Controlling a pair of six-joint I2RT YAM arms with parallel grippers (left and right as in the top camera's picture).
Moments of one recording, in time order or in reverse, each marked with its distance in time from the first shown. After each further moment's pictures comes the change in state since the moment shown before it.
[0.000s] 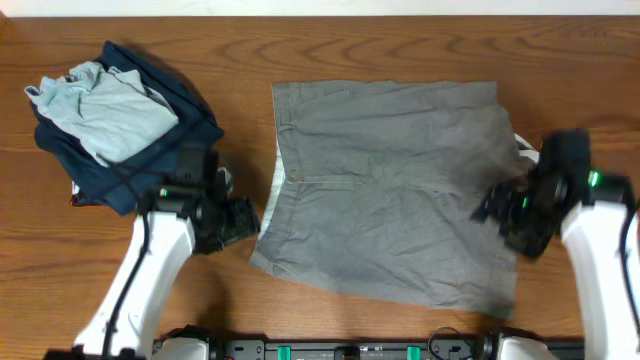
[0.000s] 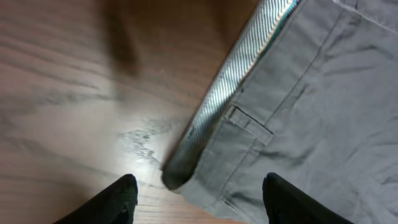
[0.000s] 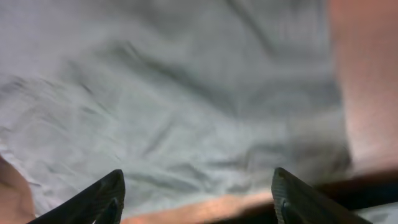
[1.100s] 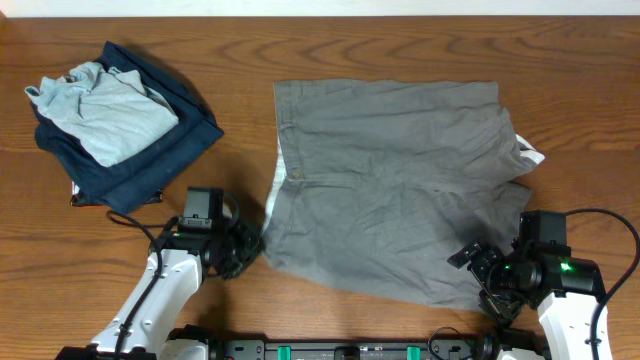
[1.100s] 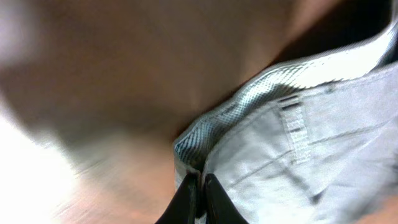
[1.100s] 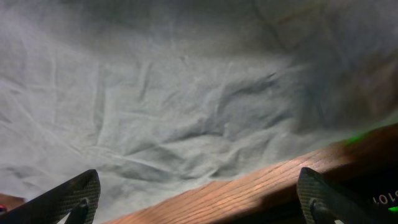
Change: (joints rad) left arm 0.000 -0.034 -0.309 0.420 0.166 -0.452; right arm 0.000 -0.321 -0.399 0.084 -0.093 0.235
